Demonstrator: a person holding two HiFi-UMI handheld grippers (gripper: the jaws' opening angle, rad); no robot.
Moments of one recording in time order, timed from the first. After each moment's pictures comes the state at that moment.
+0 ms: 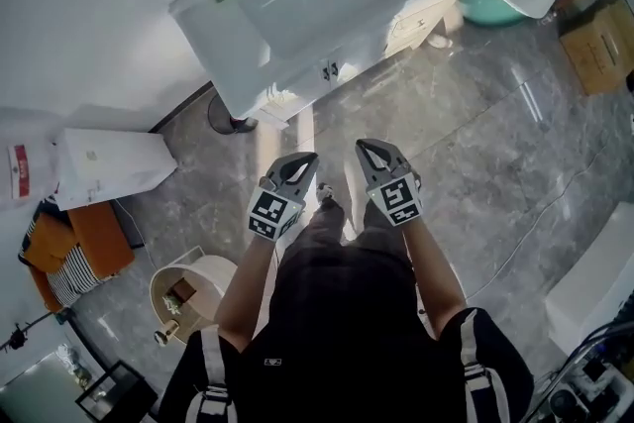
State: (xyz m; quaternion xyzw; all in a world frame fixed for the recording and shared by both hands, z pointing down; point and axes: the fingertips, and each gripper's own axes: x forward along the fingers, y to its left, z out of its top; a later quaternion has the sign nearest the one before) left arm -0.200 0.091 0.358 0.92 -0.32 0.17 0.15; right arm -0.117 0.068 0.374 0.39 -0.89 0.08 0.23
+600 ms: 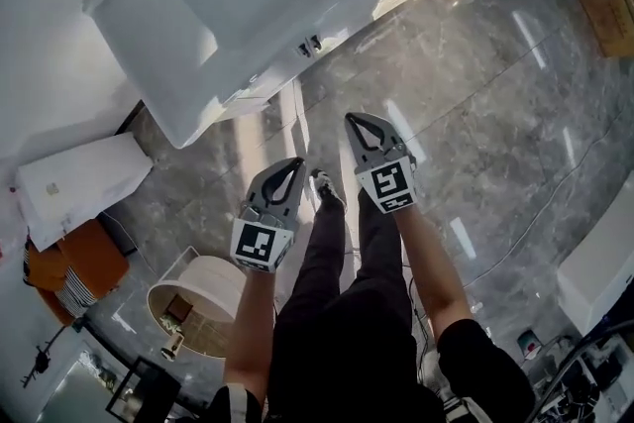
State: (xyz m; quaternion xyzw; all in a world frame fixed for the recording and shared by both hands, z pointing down) left arm -0.185 0.028 0.485 0.90 -0.37 0.15 0.18; right arm -0.099 -0.030 0.558 0.44 -0.86 0.12 0.22
